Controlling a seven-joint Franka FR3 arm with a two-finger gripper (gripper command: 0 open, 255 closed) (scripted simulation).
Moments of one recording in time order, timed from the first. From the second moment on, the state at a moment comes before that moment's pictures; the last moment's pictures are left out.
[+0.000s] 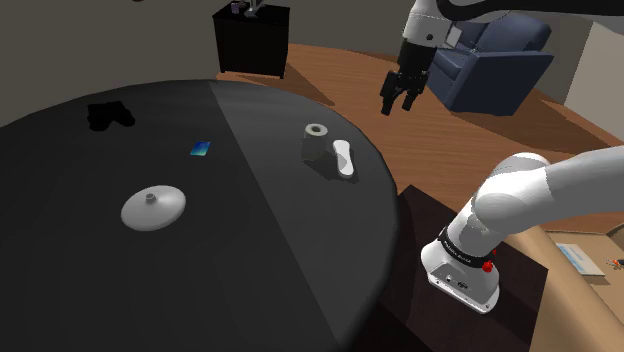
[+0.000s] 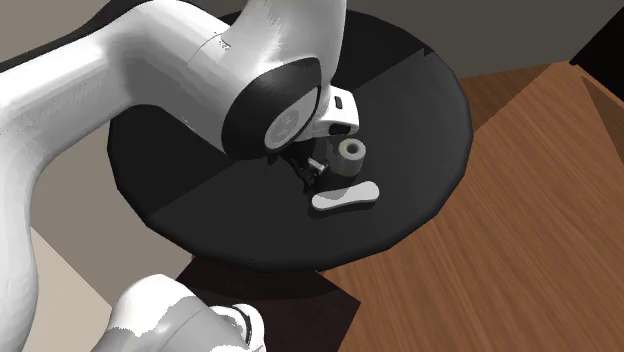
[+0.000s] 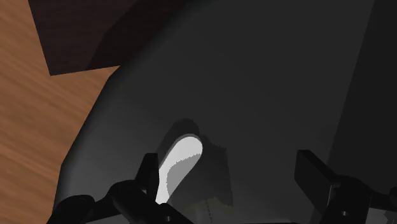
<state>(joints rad) -0.02 -0.74 -0.01 -2.45 0.10 1.67 0.09</state>
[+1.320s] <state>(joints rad) -0.08 -0.11 0.11 -2.30 0.05 2.20 0.41</state>
